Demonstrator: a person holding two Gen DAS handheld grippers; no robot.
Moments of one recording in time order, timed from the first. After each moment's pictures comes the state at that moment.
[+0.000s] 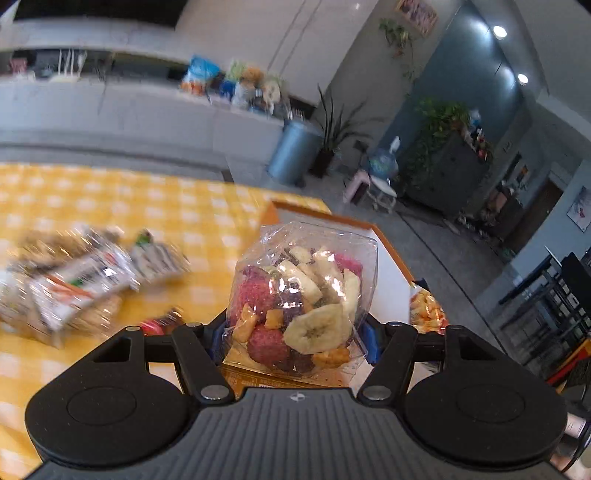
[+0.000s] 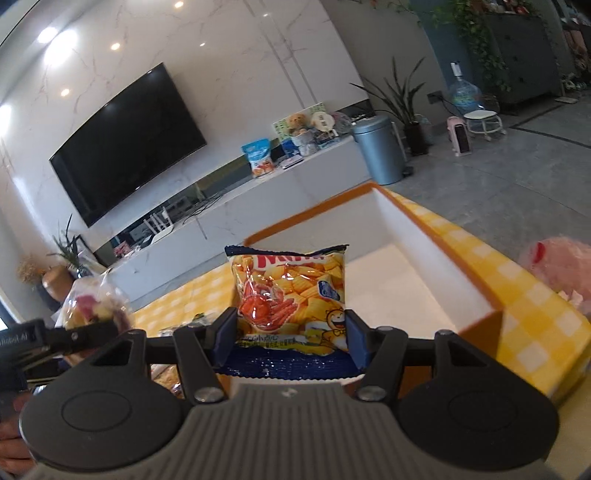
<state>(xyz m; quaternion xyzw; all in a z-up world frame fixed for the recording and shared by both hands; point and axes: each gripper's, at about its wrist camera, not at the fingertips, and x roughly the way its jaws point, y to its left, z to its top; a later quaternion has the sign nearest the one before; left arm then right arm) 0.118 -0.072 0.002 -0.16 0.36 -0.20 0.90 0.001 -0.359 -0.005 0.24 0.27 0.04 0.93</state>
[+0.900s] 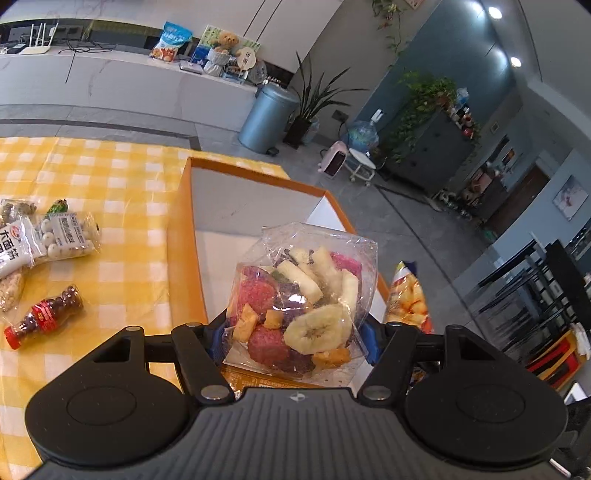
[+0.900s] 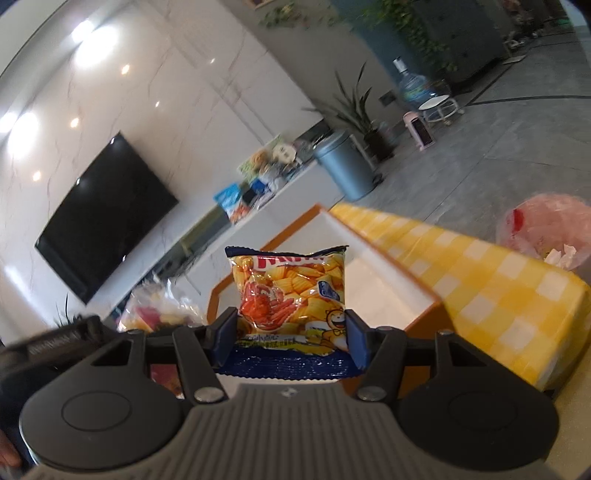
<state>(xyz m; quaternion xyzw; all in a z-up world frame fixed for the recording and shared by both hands) 0.150 -0.158 -0.026 -0.16 0.39 -0.23 0.88 -0.005 -0.396 -0.027 0.35 0.21 0.00 0.91</state>
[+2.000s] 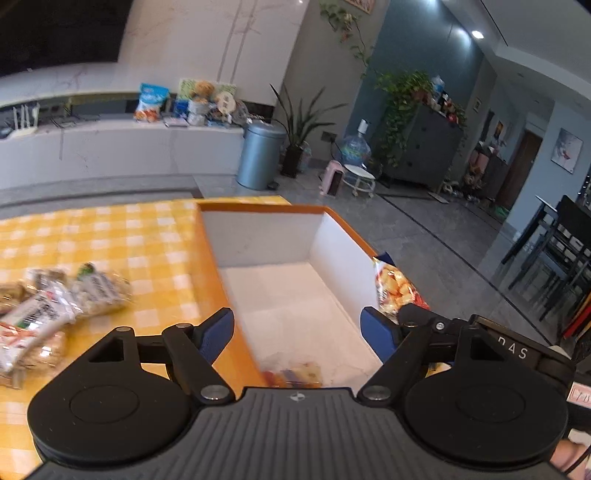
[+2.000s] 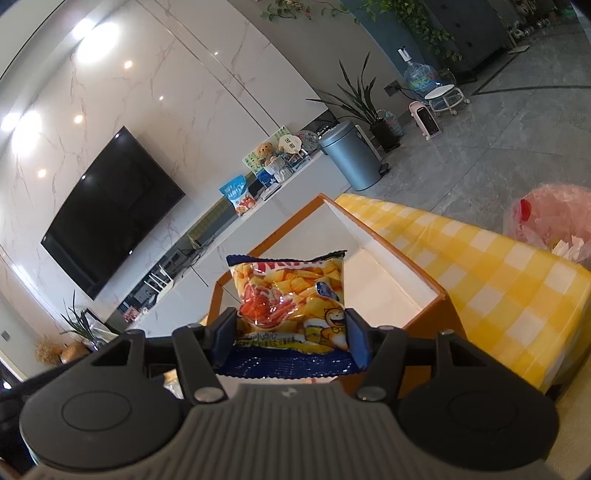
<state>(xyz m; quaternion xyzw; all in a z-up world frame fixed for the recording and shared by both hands) 0.099 -0.145 0.001 -0.06 0.31 -0.22 0.92 0.005 -0.400 -0.033 0.35 0.23 0.02 0.91</state>
